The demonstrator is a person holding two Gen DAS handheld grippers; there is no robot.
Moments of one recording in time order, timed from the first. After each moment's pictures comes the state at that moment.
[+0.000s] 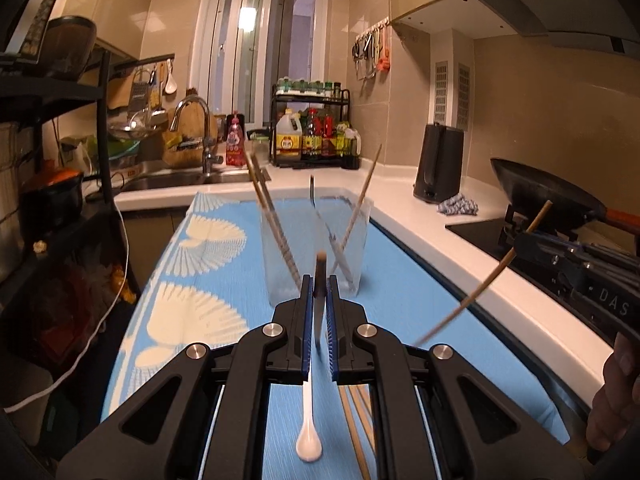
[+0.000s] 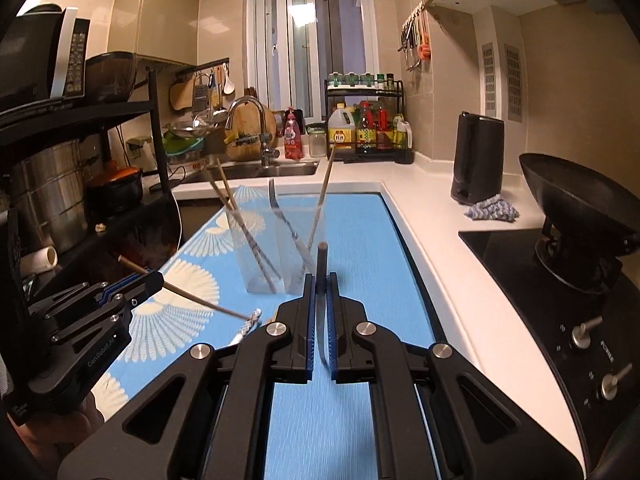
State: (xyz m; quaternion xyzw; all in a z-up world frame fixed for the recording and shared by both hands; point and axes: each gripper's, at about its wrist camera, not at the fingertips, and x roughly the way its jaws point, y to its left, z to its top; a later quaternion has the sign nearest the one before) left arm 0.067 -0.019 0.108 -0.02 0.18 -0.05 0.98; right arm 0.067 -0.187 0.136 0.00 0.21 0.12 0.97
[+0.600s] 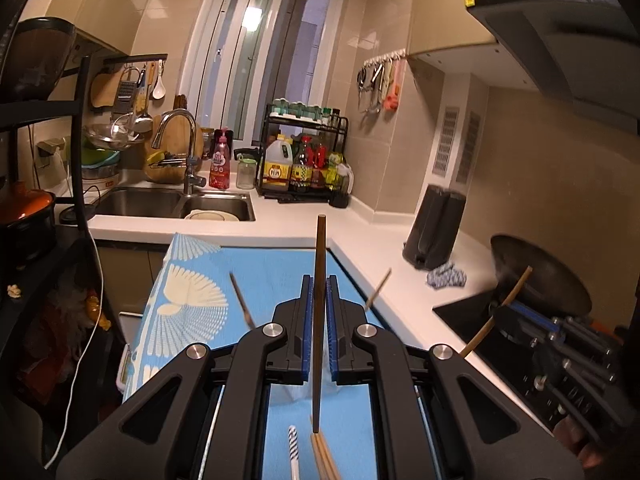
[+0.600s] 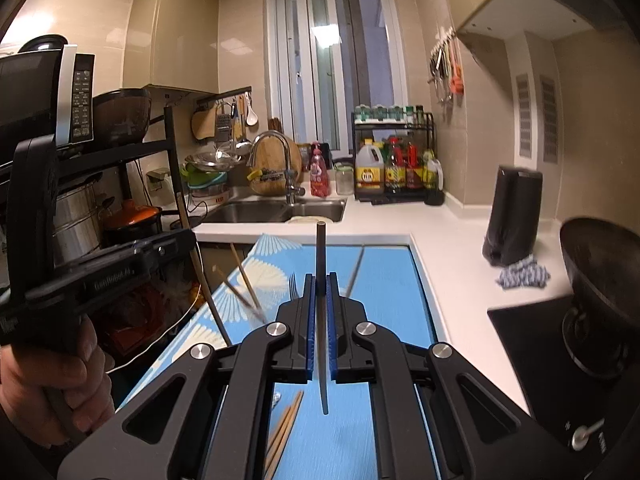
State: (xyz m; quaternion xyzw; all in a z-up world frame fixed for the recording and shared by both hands) left arm 0.160 0.012 0.225 -0.08 0.18 -0.09 0.98; right arm 0.141 -0.165 0.232 0.00 0.16 0.17 0.97
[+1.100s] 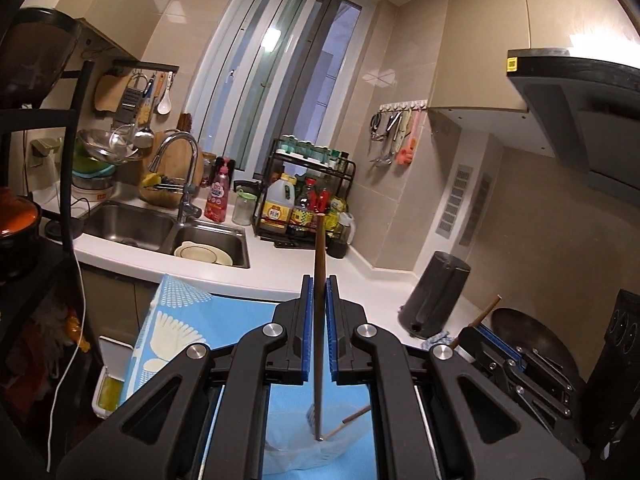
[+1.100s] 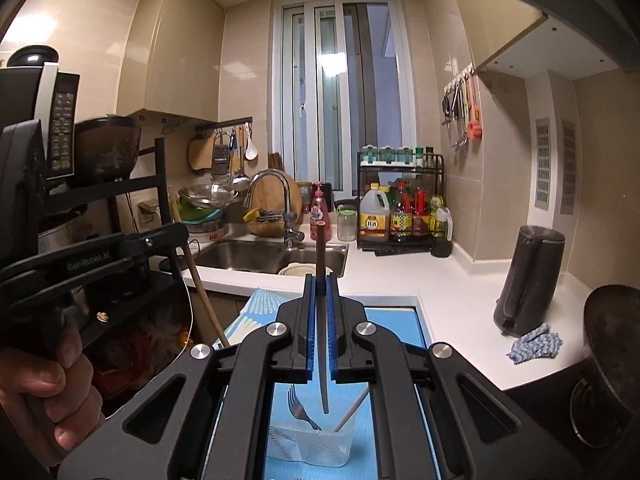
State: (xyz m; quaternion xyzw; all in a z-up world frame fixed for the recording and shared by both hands) left arm 0.226 0.043 0.263 -0.14 0.13 -0.08 0.98; right arm 0.225 -0.127 0.267 0.00 0.12 0.16 0.98
